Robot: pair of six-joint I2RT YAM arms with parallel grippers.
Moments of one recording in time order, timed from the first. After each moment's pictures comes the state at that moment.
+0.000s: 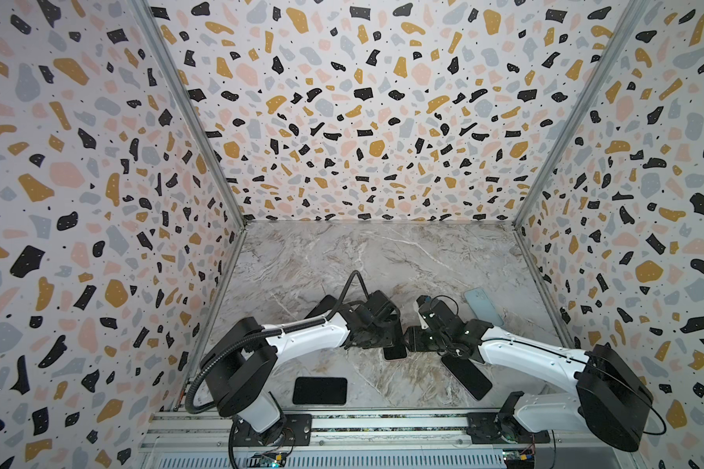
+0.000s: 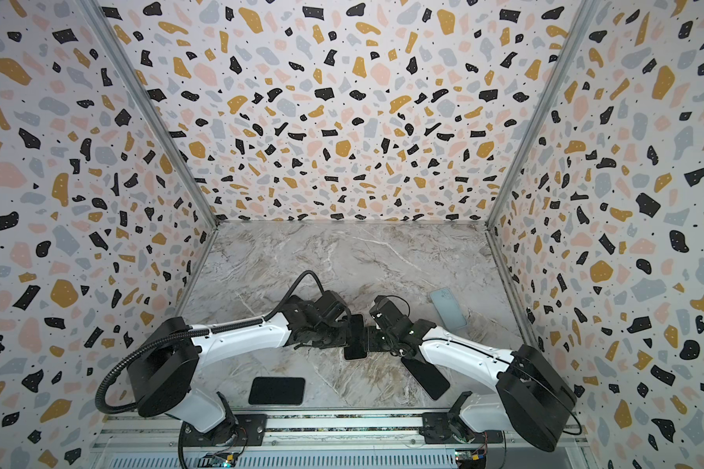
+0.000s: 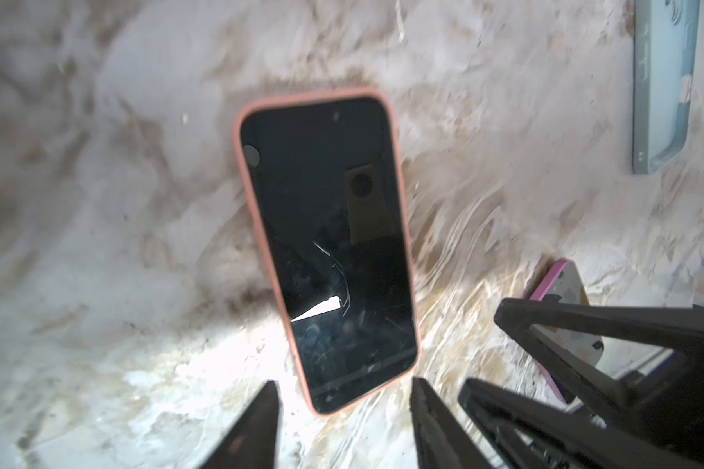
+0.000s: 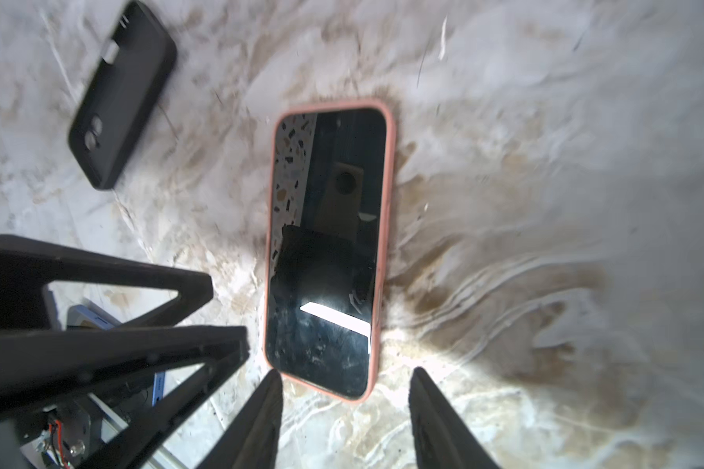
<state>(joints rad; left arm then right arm) -0.91 1.61 1.01 -0.48 0.09 -0.86 0.80 1.29 0.67 -0.32 -0.09 0.68</state>
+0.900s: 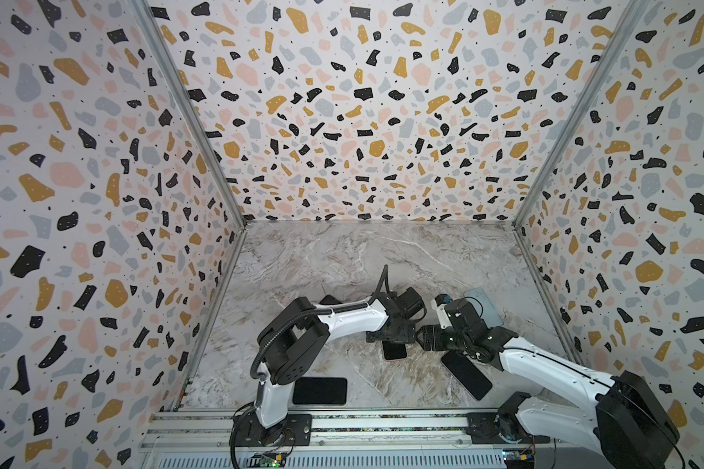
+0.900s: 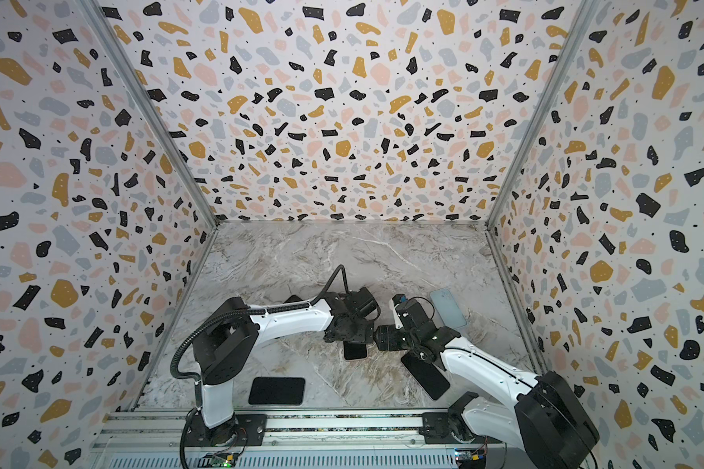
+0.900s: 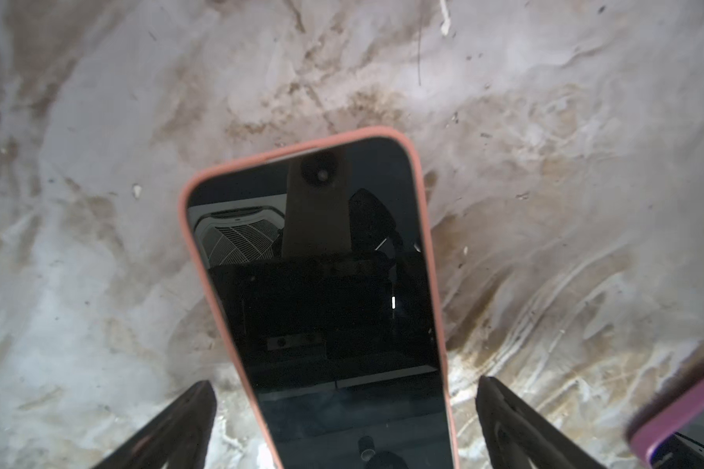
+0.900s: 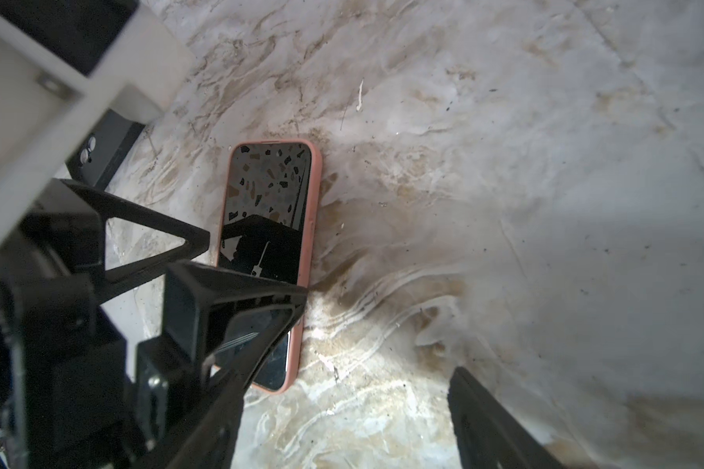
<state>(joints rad) -0.97 1.94 1.33 -0.73 -0.06 -0.84 0.65 1.13 0.52 -0.26 -0.17 0.51</state>
